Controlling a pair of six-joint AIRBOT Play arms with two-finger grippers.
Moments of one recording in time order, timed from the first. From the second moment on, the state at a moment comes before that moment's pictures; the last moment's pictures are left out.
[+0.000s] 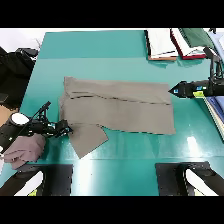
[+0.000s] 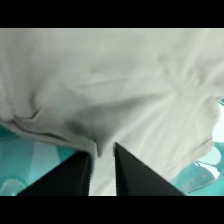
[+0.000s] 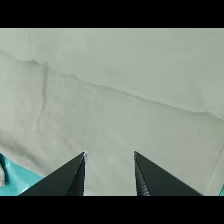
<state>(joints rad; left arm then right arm) 0.09 -0.93 0.45 0.86 -1.03 -1.40 -0.10 -0.91 1.04 -1.06 1.22 1.39</state>
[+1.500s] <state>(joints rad) 0.09 -0.90 0.63 0.91 -1.10 -1.34 -0.35 -0.91 0.46 -1.01 1.09 1.35</state>
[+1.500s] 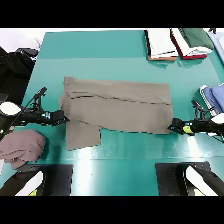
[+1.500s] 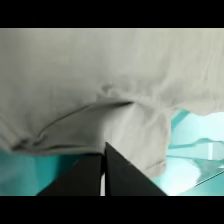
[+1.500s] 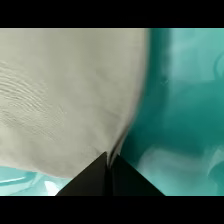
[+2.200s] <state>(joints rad) 0.09 -0.54 0.66 1.10 -1.46 -1.50 -0.31 -0.72 0.75 -1.31 1.48 1.34</state>
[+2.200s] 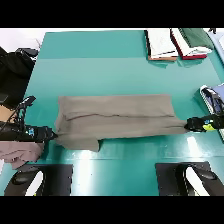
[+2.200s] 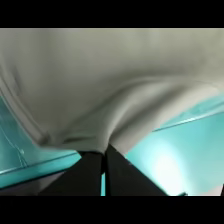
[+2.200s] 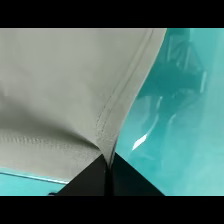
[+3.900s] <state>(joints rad) -0.23 -1.26 1.03 0.89 -0.87 -1.38 -0.45 -1.57 1.02 -0.86 1.33 1.13</state>
